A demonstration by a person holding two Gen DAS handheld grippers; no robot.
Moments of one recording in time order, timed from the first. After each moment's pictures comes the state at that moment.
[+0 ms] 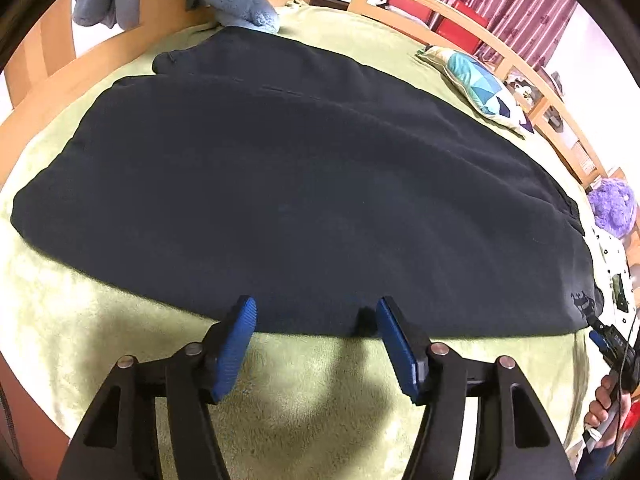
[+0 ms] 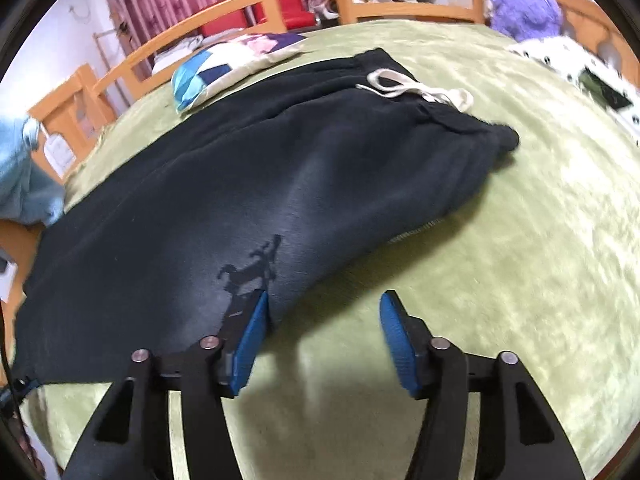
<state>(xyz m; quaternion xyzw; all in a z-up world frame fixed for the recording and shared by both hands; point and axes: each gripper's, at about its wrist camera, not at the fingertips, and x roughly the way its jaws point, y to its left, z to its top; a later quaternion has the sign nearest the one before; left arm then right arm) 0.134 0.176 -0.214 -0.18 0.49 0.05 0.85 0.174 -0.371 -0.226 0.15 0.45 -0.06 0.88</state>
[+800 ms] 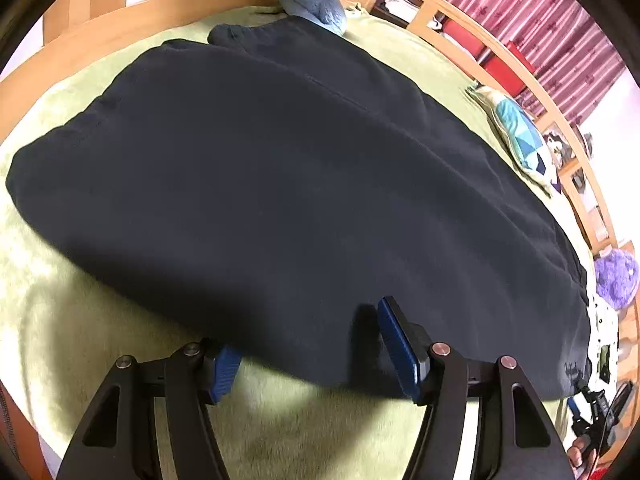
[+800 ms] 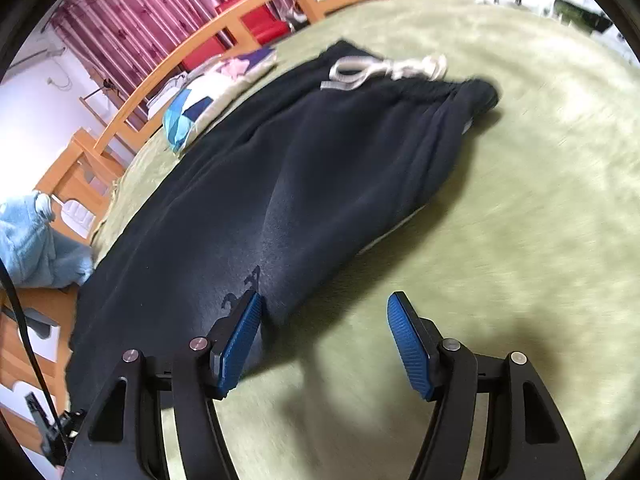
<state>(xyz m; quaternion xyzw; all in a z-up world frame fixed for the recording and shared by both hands) 0.147 0.212 -0.232 -0.27 0.47 0.10 0.84 0.181 -0.405 -0.242 0.28 0.43 -0.04 0.85</state>
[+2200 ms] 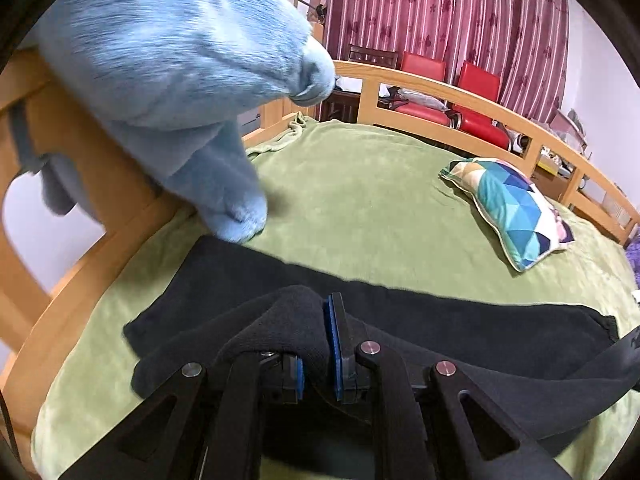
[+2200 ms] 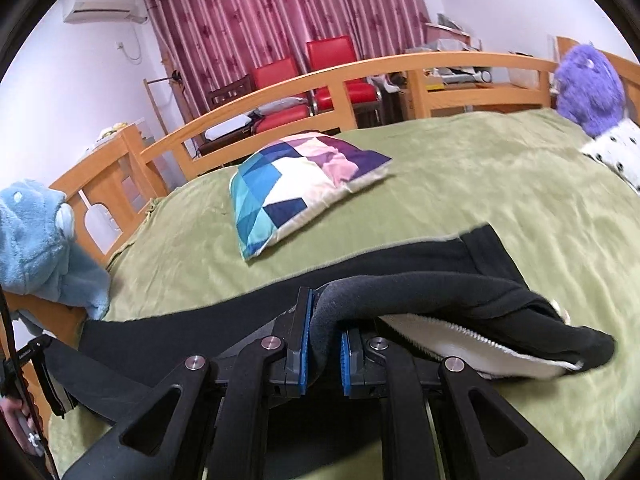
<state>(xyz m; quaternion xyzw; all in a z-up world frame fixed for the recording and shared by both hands) 0.355 0.192 -0.087 -0.09 0.35 0.13 0.92 0.377 -0.352 -0.089 0.14 0.33 0.02 0.93</state>
